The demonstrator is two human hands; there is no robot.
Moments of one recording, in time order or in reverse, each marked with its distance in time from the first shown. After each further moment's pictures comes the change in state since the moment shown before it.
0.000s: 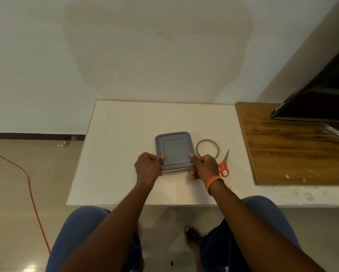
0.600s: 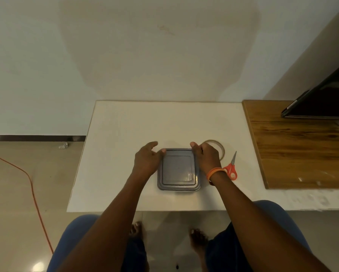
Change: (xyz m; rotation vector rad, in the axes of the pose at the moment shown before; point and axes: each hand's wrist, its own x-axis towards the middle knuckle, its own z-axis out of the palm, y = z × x) left_hand 0.029 0.020 -0.020 0.205 -0.203 0.125; right_hand 0.040 -0.019 0.013 -0.447 0.061 -0.268
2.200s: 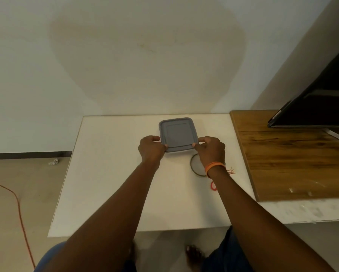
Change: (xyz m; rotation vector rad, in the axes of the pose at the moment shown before) left_hand 0.059 0.070 0.044 -0.372 0.209 -0.169; right_hand 0.046 -0.005 -0.044 0.034 0.234 -0.013
